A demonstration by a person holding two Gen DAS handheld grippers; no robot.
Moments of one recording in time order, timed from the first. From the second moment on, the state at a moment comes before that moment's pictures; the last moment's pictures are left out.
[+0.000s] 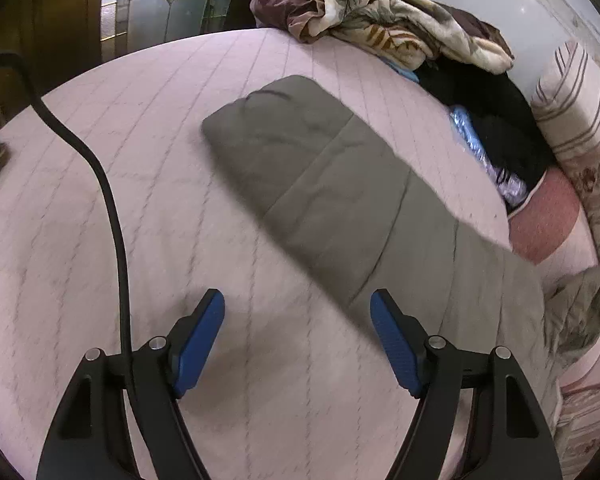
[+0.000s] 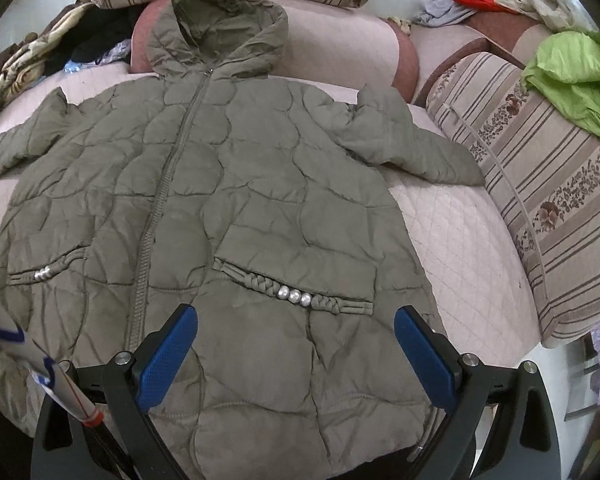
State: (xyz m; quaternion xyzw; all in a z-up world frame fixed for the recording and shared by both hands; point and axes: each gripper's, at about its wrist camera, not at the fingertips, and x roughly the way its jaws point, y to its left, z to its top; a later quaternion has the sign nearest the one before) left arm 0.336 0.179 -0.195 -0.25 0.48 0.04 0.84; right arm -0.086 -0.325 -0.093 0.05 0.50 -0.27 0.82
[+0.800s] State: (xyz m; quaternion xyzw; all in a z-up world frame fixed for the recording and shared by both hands) left arm 0.372 0.120 -0.127 -0.18 0.45 0.02 0.87; right arm -0.084 -0.342 -0.097 0.04 0.49 -0.30 0.82
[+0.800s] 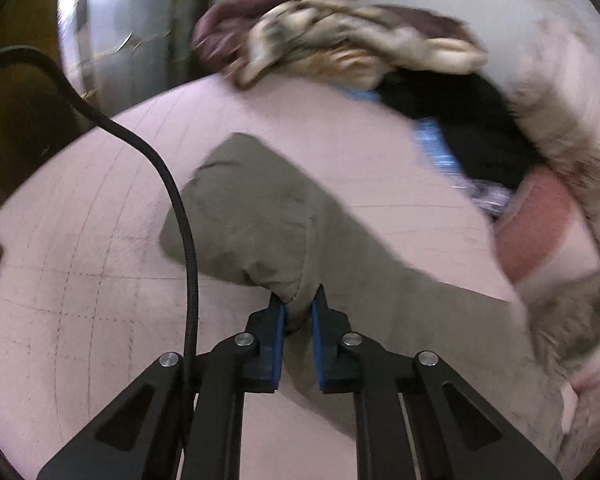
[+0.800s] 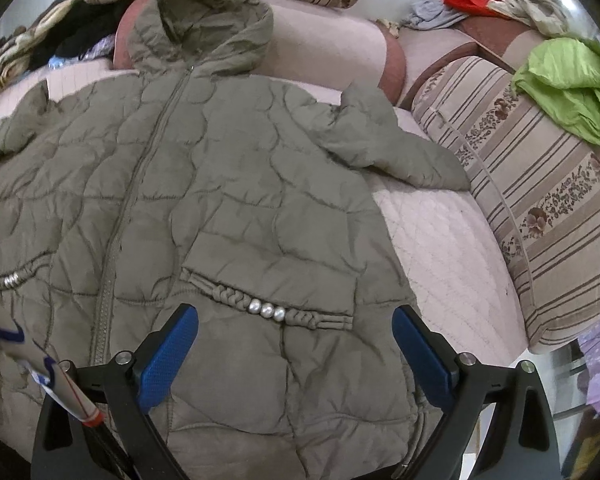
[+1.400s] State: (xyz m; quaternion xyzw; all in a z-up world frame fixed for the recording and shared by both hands) left arm 0.207 -0.124 -0.102 -0.07 0.46 -0.25 0.85; right arm -0.135 -0.367 -0.076 0.11 0.46 -0.30 0.83
